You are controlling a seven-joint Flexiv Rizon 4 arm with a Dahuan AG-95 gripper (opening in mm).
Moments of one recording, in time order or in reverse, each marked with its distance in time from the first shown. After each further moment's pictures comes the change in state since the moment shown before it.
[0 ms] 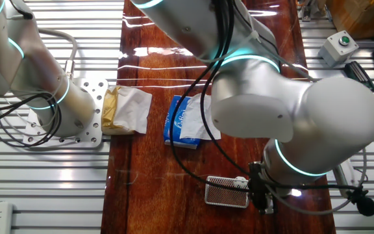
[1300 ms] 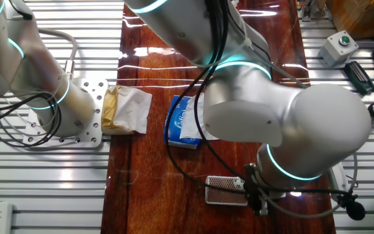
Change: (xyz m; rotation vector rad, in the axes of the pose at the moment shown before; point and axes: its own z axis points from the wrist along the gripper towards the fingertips) arm 0.000 0.011 0.011 -0.021 -0.018 0.043
